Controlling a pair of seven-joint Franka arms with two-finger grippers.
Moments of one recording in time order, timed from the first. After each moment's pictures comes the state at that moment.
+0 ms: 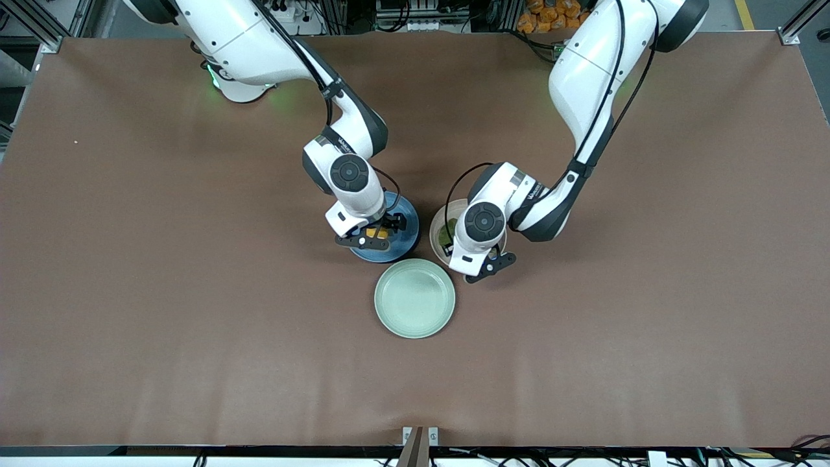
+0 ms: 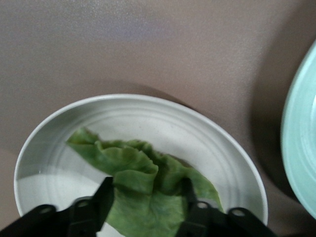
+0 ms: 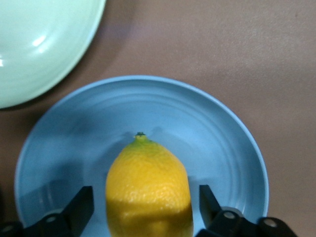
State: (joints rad) left arm -0.48 0.79 -0.18 -1.53 0.02 2.14 -1.08; right arm 0.56 0.64 0.15 -1.80 -0.04 2.40 0.84
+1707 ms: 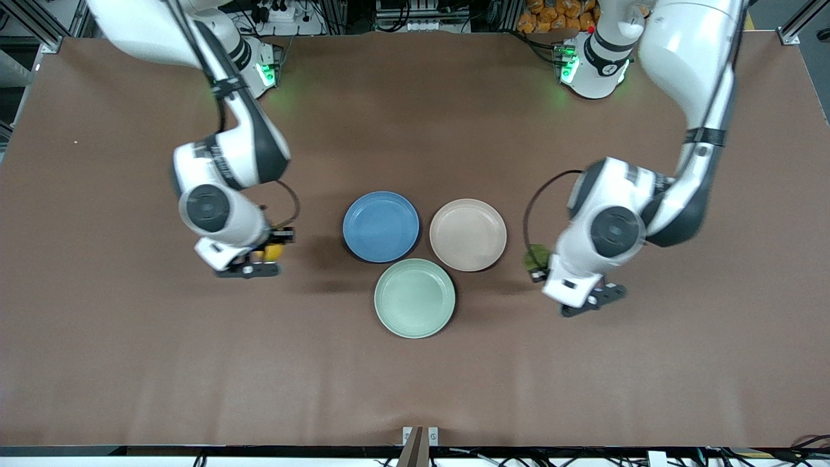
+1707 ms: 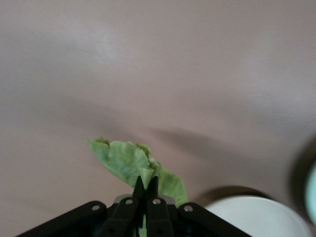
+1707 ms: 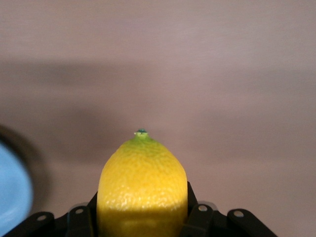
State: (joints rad) left arm -0.20 0.58 -0.16 -1.48 0.11 1.94 -0.64; right arm 0.33 0.39 -0.05 -1.81 -0.04 1.99 0.22
